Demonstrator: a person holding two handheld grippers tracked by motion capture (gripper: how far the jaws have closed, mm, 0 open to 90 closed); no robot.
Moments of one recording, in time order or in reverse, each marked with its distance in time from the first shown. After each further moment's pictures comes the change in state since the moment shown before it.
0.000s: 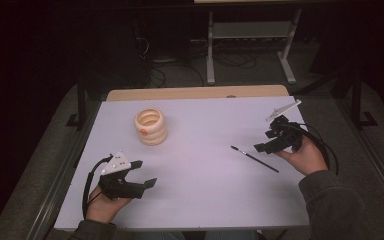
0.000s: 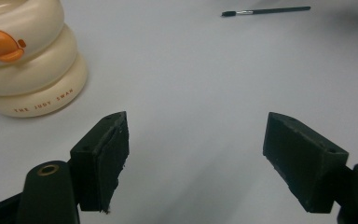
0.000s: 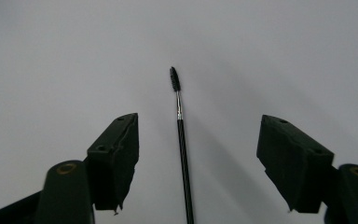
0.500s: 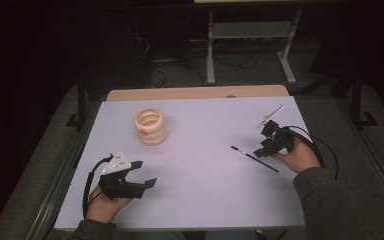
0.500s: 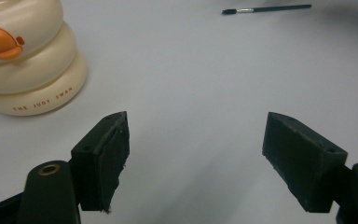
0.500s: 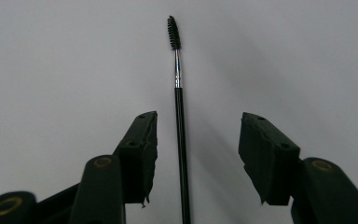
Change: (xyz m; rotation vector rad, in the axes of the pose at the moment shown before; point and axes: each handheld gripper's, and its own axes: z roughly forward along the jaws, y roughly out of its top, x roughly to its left) left arm 0.000 -0.001 0.002 0.006 -0.003 -0.004; right arm -0.005 -0.004 0.034 0.161 0.027 -0.035
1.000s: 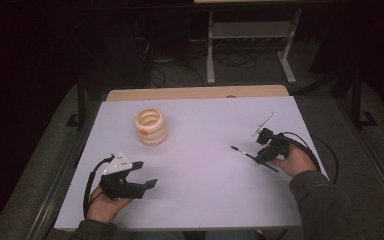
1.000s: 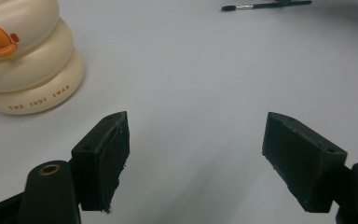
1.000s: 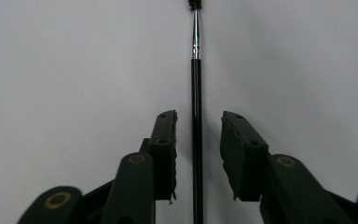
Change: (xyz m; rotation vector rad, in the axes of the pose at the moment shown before) left arm 0.000 0.000 0.001 0.006 -0.004 0.004; right arm 0.007 -0.005 0.023 0.101 0.001 -0.052
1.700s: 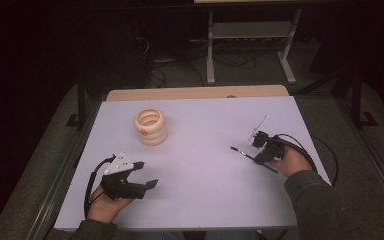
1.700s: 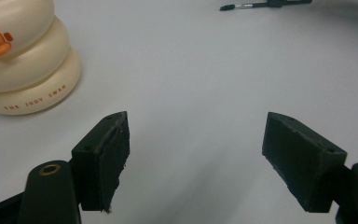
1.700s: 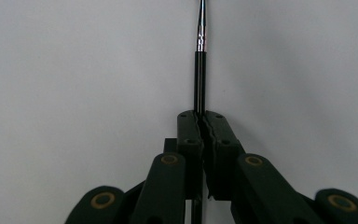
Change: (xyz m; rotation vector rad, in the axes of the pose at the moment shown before) left arm -0.001 0.000 0.002 0.009 -0.005 0.009; right arm 0.004 0.006 0.011 0.065 -0.008 -0.024
